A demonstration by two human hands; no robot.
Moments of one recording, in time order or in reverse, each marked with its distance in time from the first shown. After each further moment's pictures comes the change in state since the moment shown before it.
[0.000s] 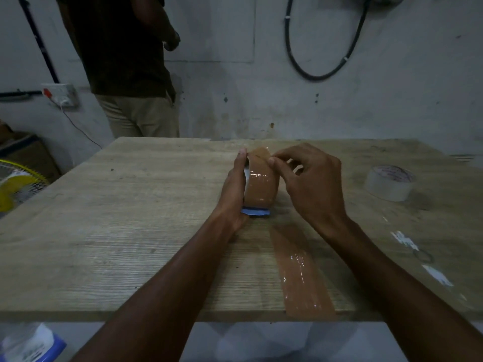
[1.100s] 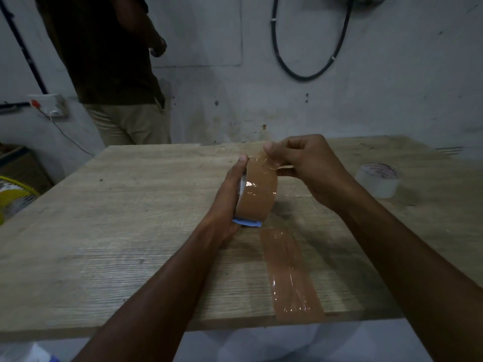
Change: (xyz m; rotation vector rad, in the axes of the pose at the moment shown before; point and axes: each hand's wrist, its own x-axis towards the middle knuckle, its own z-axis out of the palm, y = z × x) left_hand -0.008 0.003 0.007 -0.028 -0.157 -0.067; right_hand 0.036 0.012 -0.025 0.660 -0.326 0.546
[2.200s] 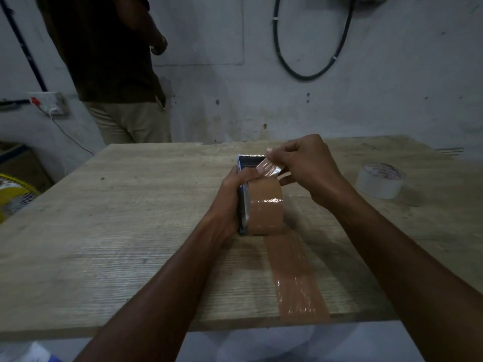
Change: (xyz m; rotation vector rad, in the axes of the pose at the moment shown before) left_hand -0.003 0.006 0.003 0.030 0.099 -0.010; right_hand 0.007 0.005 0.012 -0.315 0.140 -0.004
